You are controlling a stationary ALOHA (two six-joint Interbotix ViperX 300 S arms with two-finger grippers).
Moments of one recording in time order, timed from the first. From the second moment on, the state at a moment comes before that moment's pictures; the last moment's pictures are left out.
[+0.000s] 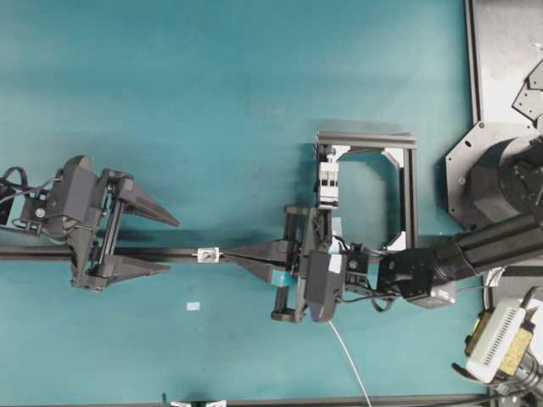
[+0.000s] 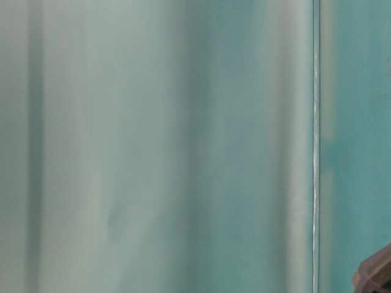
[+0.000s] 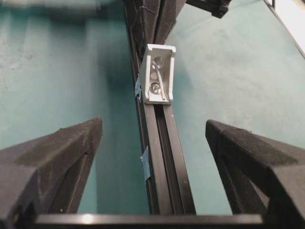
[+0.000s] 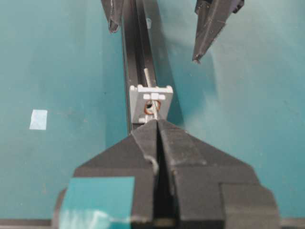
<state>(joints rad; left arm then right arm) -0.25 0.31 0.96 -0.05 -1.05 -0.19 0.55 0.36 0.82 0.83 -1.05 -0.27</state>
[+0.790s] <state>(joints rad) -0.25 0.31 0.93 -0.05 -1.00 -0.19 0.54 0.36 0.80 0.82 -1.04 -0.30</state>
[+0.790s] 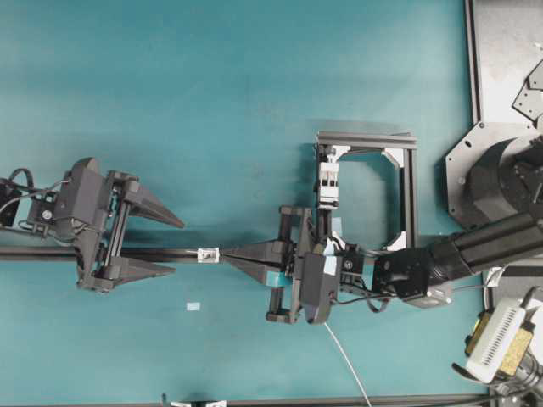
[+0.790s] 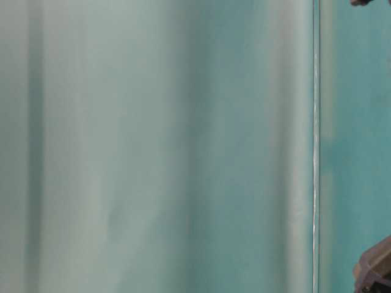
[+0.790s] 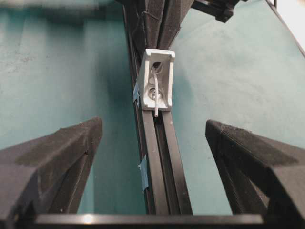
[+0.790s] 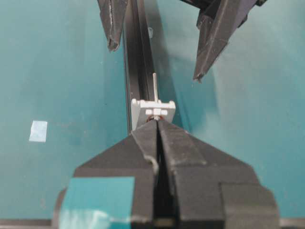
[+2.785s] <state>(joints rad) -0.24 0.31 0.83 -0.05 -0.81 -0.30 0.53 0.37 0.79 0.82 -1.01 -0.31</state>
